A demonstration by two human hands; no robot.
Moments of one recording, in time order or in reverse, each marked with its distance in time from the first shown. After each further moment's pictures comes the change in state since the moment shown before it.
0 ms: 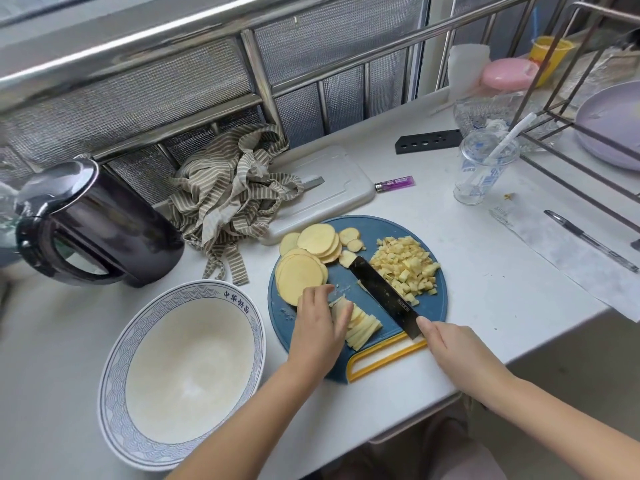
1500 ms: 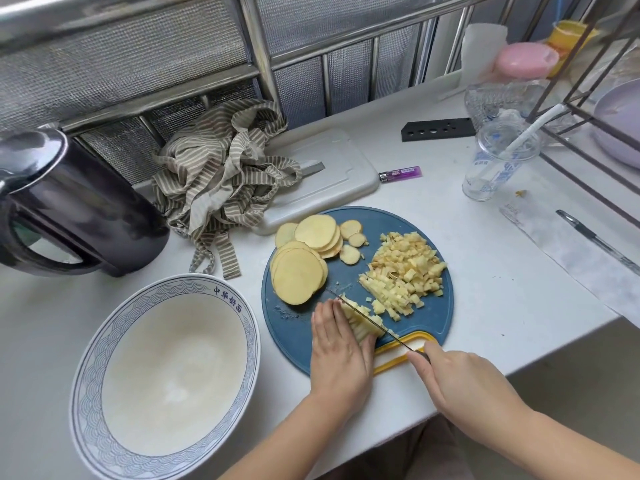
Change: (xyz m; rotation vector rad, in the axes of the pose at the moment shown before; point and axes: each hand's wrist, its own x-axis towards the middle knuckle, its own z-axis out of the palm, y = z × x) left_hand -0.026 -0.007 0.063 0.394 0.142 0.059; right_hand -0.017 0.000 0.014 -0.494 0.053 -0.265
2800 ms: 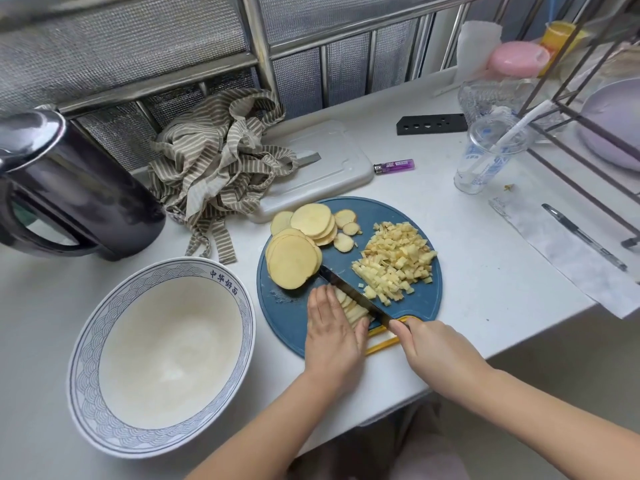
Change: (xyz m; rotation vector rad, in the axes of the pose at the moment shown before) left_hand 0.005 0.004 -0.008 -0.047 -0.172 -0.097; right_hand 0.022 -0.008 0.004 0.116 -0.052 0.127
